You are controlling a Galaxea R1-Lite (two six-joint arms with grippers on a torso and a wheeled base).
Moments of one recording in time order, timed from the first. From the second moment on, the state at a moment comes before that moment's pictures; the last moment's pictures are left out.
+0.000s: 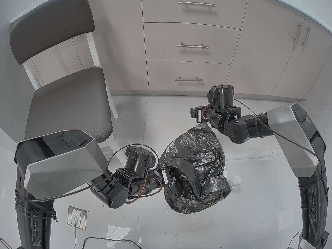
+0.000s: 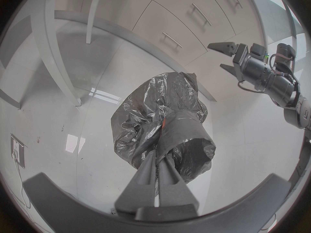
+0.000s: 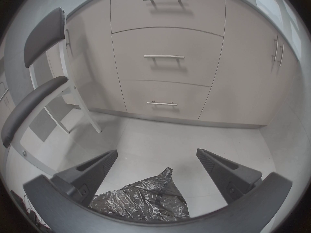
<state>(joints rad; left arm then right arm) -0.61 2.35 -0.95 -0.79 -0.10 -0.70 0.45 2.44 -1.77 -0.43 -0.34 0.01</state>
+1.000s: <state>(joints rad) -0.61 2.35 -0.95 -0.80 -0.10 -0.70 0.41 2.65 -1.90 -0.43 -0.35 0.02</state>
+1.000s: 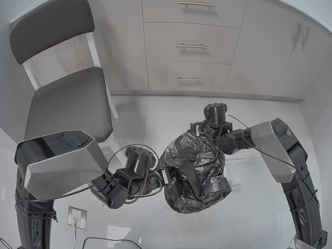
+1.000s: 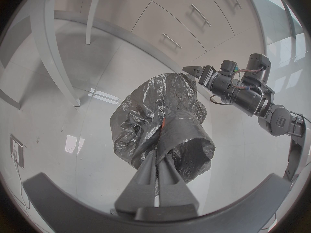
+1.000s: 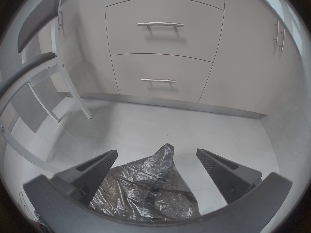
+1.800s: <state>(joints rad) -0.61 2.35 -0.95 -0.80 -0.10 -0.70 0.42 2.69 -1.90 -0.43 -0.35 0.02</state>
